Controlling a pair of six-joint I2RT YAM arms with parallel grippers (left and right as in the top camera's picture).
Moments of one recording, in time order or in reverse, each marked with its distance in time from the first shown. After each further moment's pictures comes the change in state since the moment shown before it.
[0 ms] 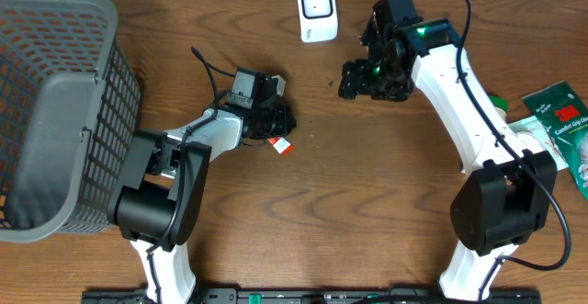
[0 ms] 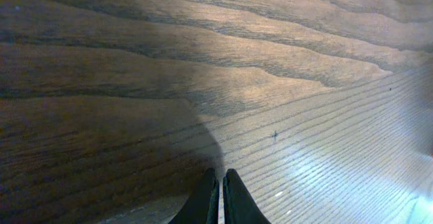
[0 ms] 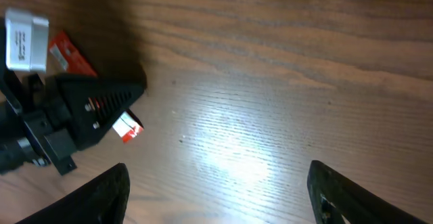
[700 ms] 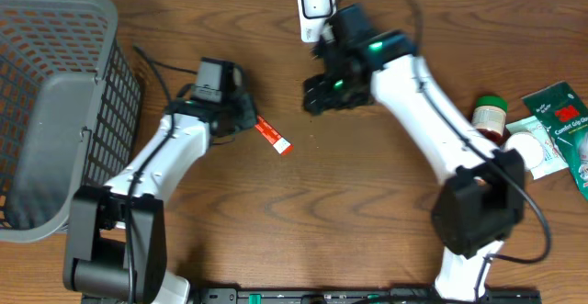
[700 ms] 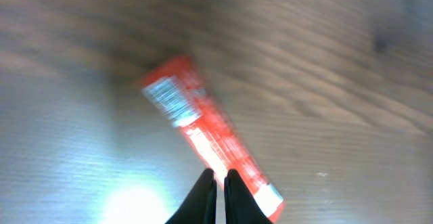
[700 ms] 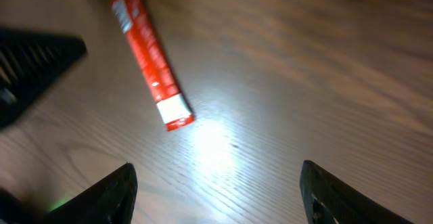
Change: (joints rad) left arm 0.127 -0.297 -0.011 -0.335 -0.297 -0.070; right arm 0.209 0.053 0.000 0.085 -0.016 -0.081
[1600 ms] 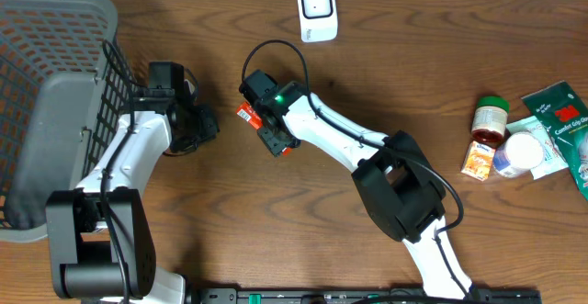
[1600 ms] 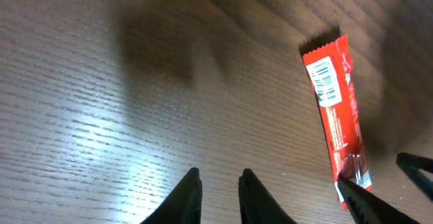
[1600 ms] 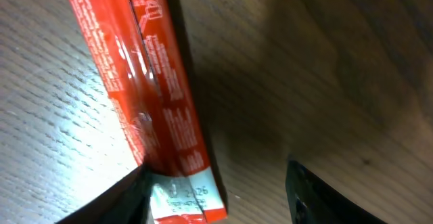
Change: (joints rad) left arm 0.202 0.000 0.000 -0.195 0.031 0.088; right arm 0.258 0.279 0.003 0.161 0.354 -0.047
